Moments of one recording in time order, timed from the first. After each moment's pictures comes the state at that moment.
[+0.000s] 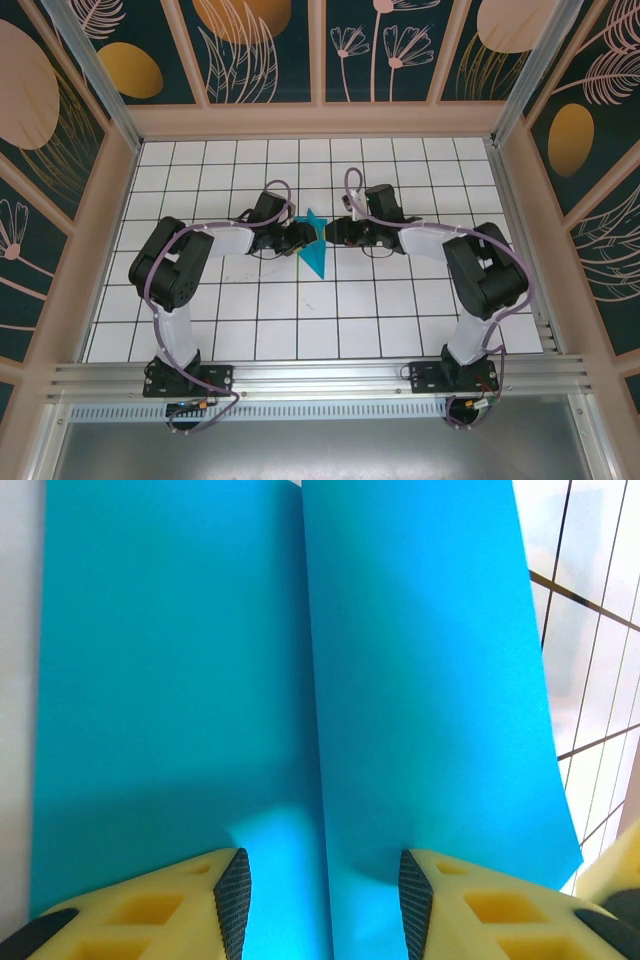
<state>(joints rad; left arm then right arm) -0.49 1.92 1.00 0.02 0.46 -0.87 0.49 1.78 0.94 0.09 -0.66 0.50</state>
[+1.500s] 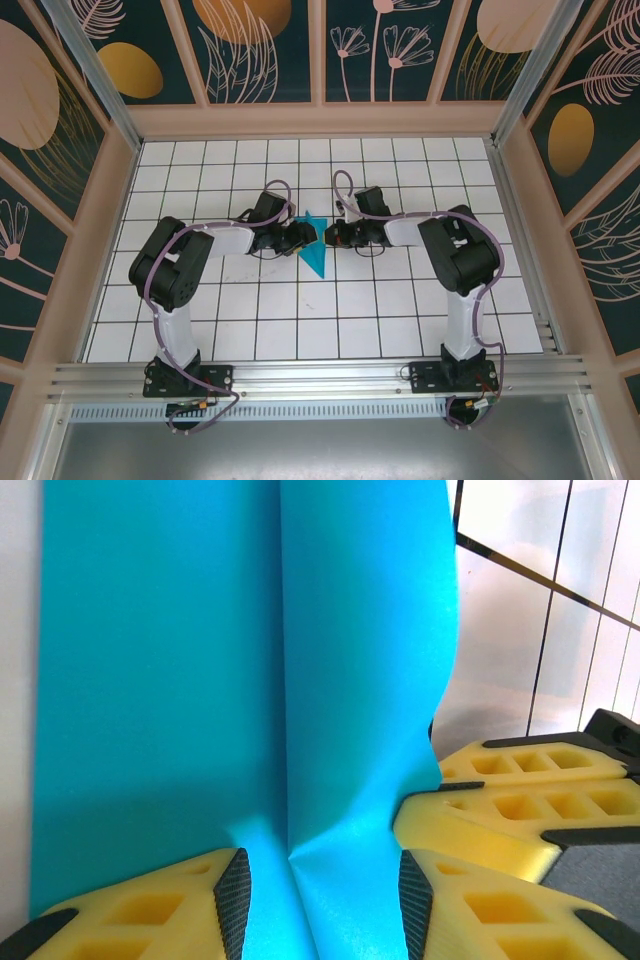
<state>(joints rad) -0.49 1.92 1.00 0.02 0.46 -0.86 0.49 2.00 1.06 0.07 -0.64 0.49</state>
